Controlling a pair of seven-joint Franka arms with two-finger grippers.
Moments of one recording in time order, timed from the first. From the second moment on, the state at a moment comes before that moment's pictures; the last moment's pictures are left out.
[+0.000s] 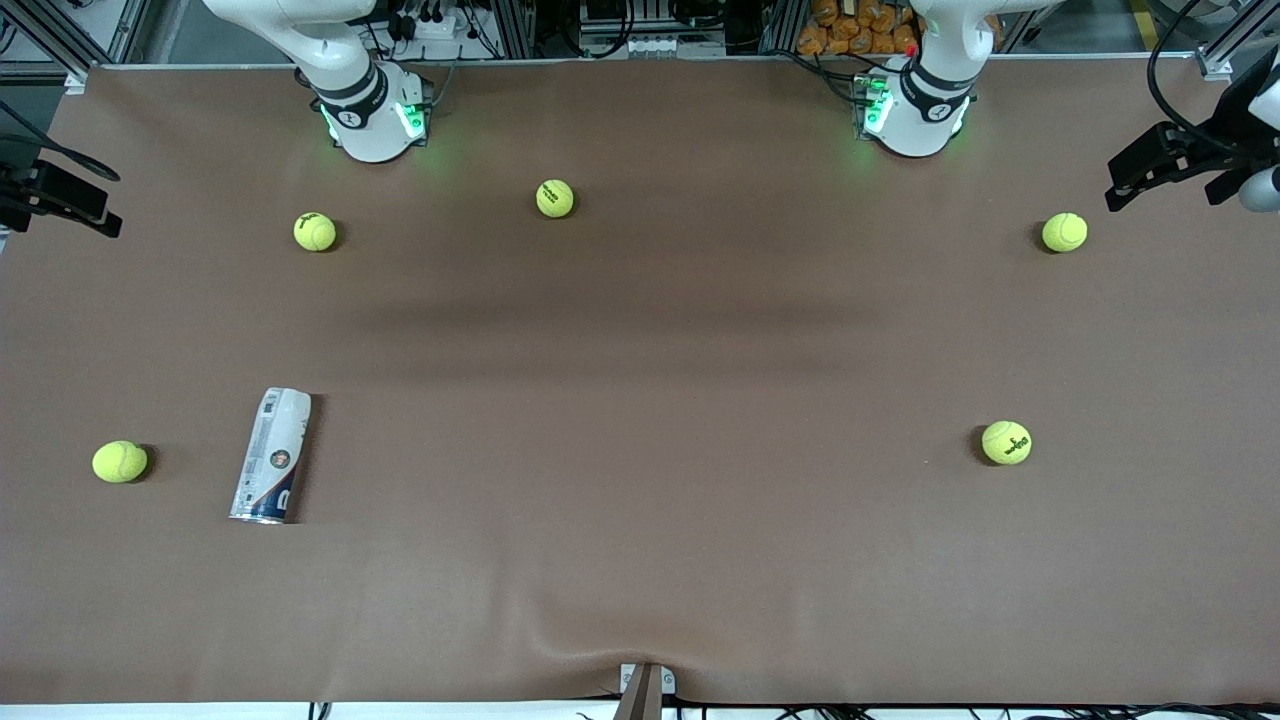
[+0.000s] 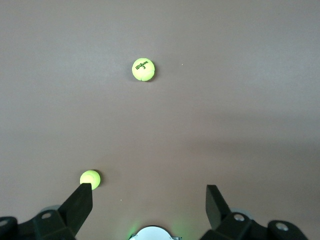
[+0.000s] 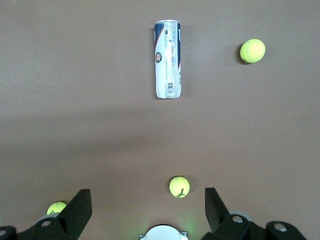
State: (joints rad) left arm 0.10 -0.07 -0.18 -1.50 0.02 1.41 -0.12; right arm 0.04 0.01 -0.10 -1.43 0.01 1.35 0.01
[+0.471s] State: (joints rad) left arm 0.10 -0.07 -0.17 -1.50 0.02 1.41 -0.12; right arm 0.04 0.01 -0.10 -1.44 0.01 1.35 0.01
